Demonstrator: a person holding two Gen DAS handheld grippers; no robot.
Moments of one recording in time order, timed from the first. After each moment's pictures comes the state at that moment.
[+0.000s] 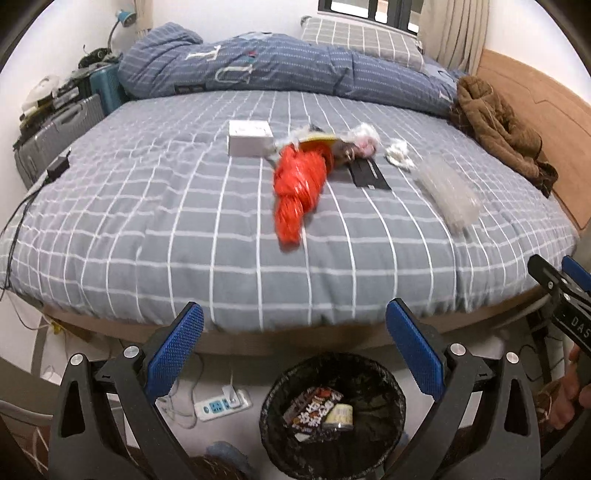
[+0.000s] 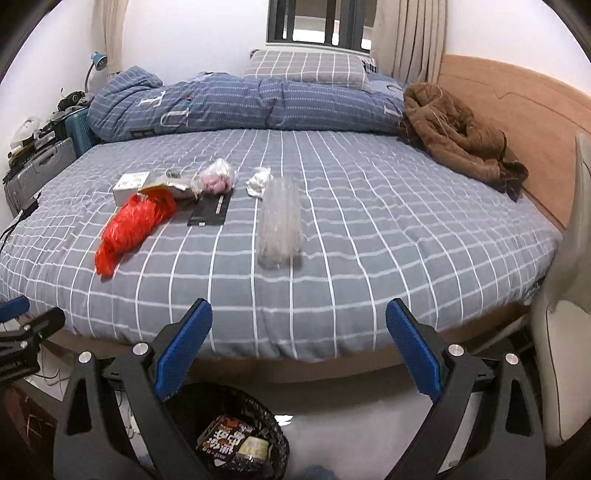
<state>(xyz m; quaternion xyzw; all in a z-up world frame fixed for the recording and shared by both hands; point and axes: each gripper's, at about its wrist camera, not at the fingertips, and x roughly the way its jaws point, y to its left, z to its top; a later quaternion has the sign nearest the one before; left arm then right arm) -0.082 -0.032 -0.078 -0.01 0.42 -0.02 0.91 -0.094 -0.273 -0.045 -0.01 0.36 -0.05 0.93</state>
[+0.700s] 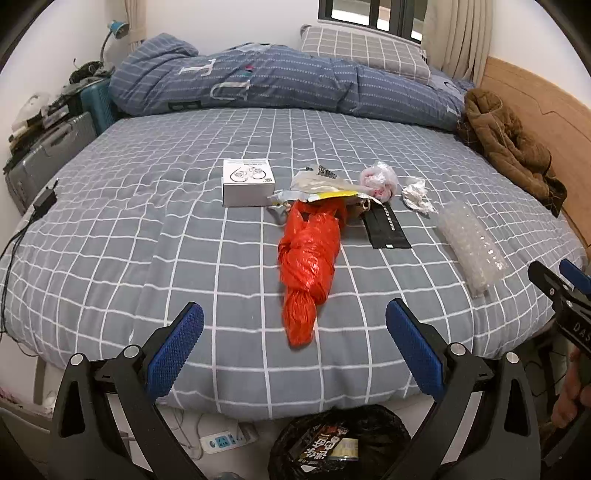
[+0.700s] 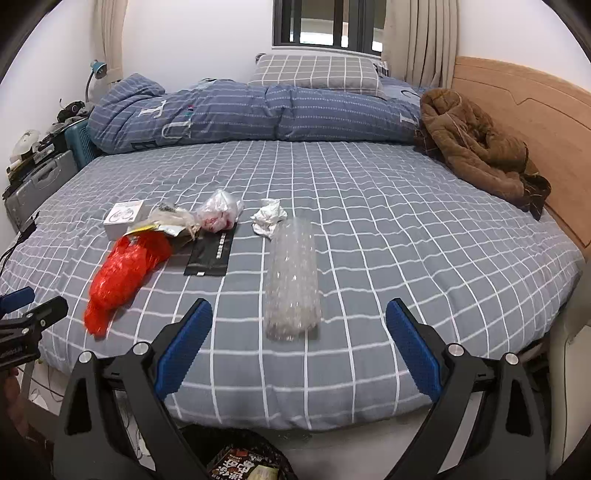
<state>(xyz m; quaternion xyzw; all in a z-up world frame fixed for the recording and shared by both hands) 0.003 -0.026 -0.060 -0.01 0.41 -0.03 0.91 -0.012 -0.274 -0.035 0.01 0.35 -0.03 0.94</state>
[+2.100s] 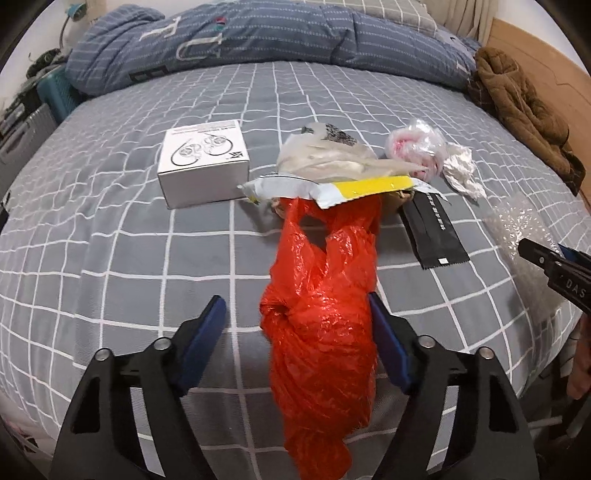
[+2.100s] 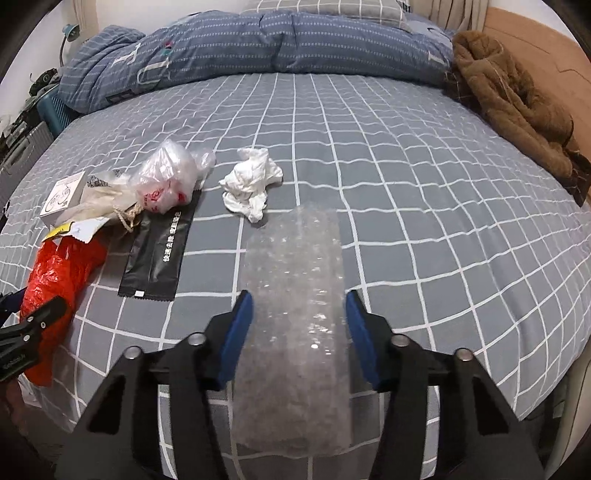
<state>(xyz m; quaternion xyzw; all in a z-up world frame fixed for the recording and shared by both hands) 0.119 -0.034 -0.126 0.02 0.48 -0.06 0.87 0.123 -0.284 -0.110 0.02 0.47 -0.02 0.88</state>
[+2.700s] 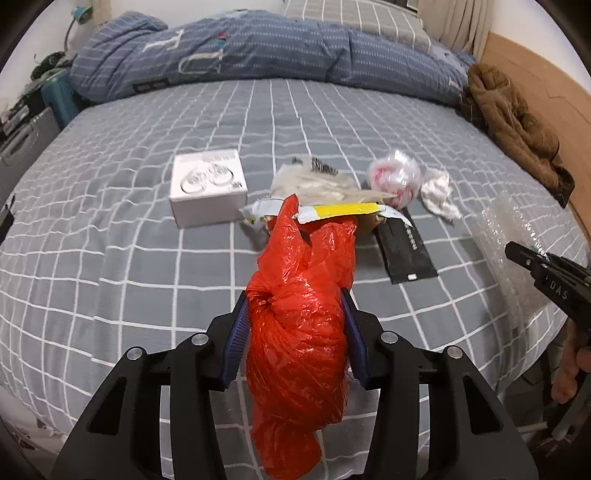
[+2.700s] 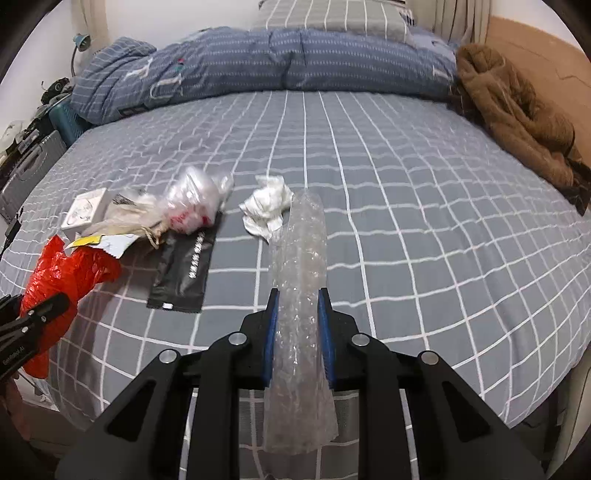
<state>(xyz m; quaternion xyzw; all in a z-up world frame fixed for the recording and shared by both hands) 0.105 -0.034 -0.088 0.00 0.46 -0.06 0.88 0.112 -0.278 -0.078 0.02 0.44 0.00 0.90</state>
